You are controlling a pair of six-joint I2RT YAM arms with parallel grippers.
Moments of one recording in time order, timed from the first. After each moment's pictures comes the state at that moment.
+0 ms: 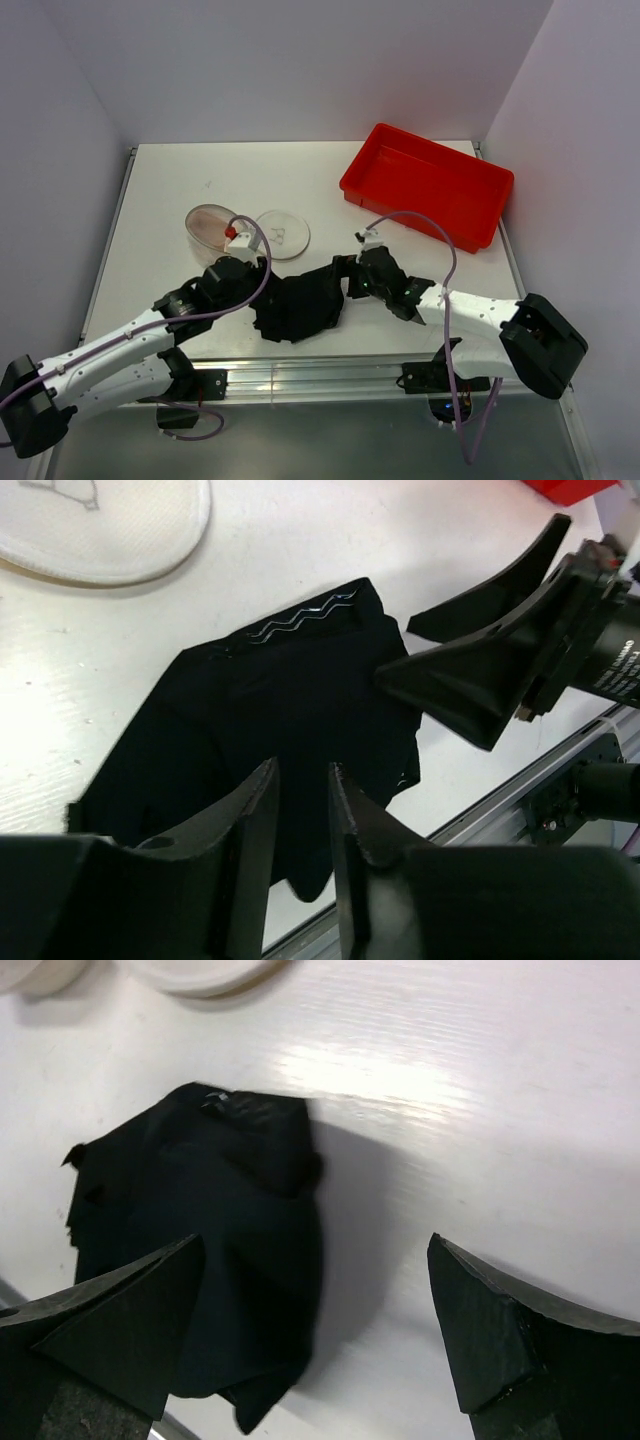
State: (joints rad) left arm -0.87 0.84 0.55 -0.21 -0.15 -0.68; right arm 0.79 1.23 0.48 0.13 0.07 0.60
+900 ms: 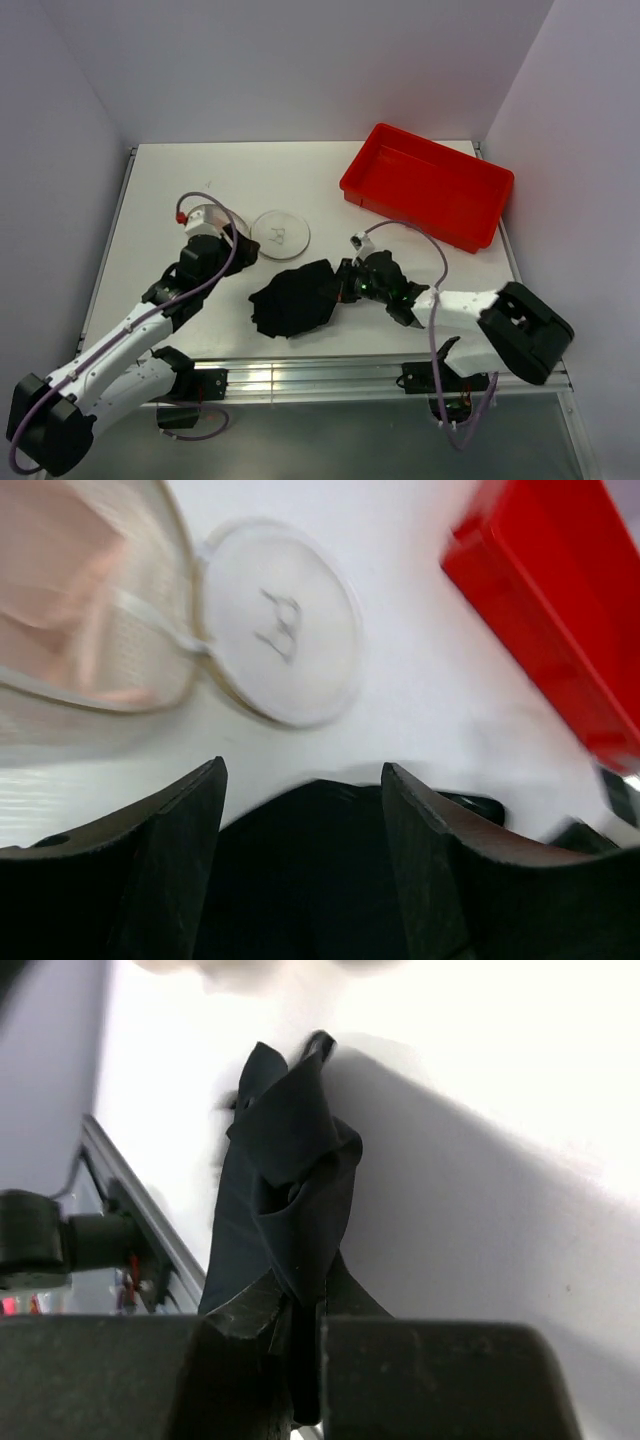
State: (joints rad) left arm -0.57 0.90 0.54 -0.10 -0.22 -0.78; right arm 0.75 1.37 0.36 0.53 -0.23 0.82
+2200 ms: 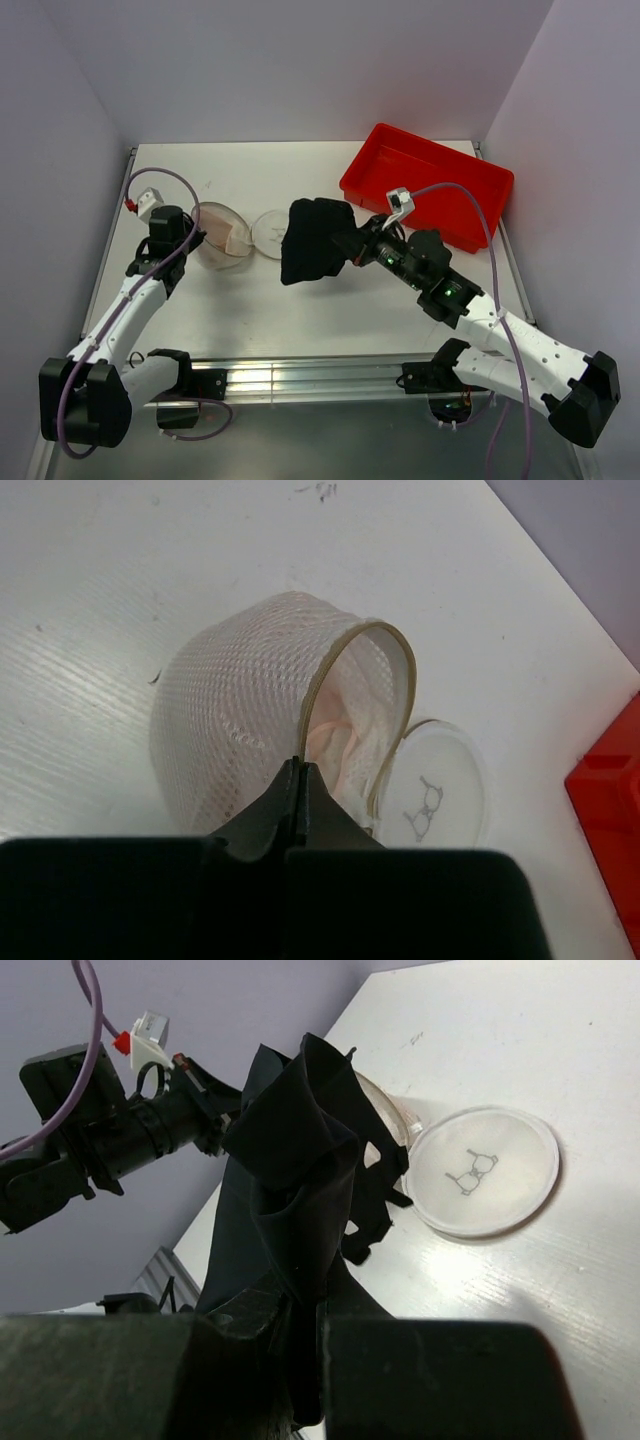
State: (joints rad) left arm -0.14 1.05 0.67 -0.13 -0.28 -0.76; right arm 0.74 0.85 0.64 0.16 -0.03 0.62
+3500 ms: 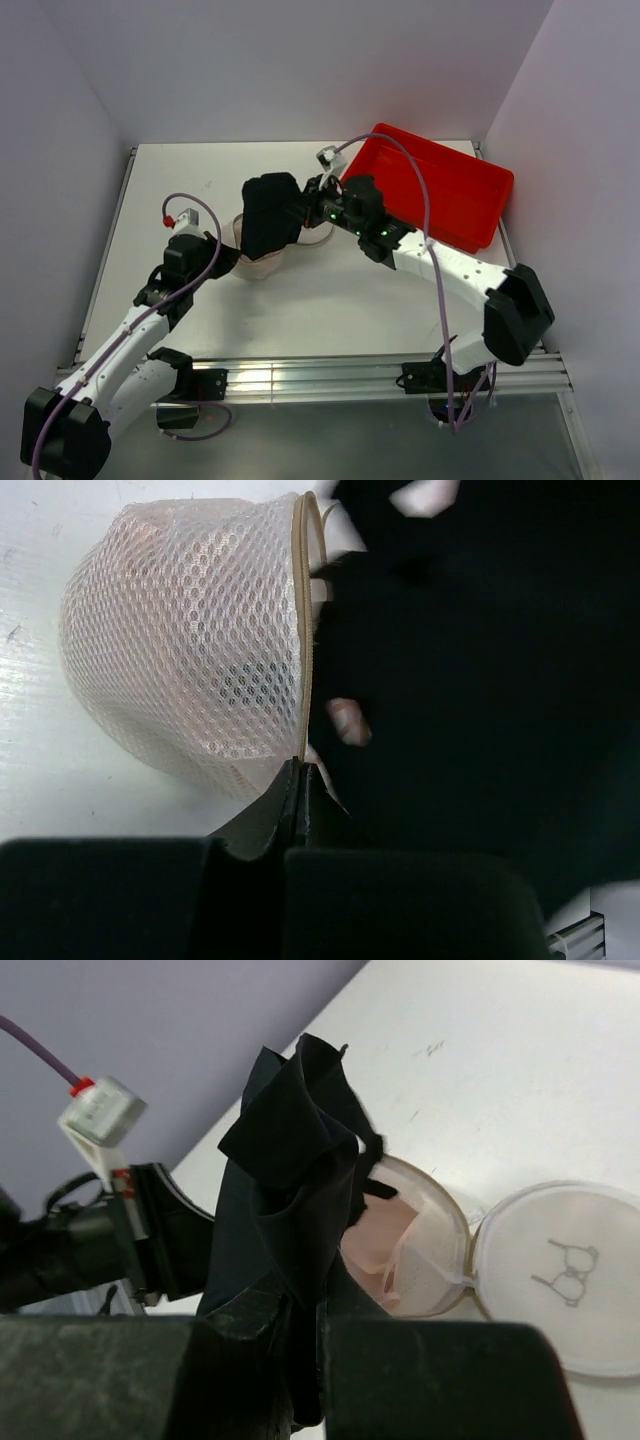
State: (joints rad) left arm -0.34 0.86 0.48 -0.09 0.00 -0.78; right arm 0.73 1.43 1.06 0.23 -0.17 0.44
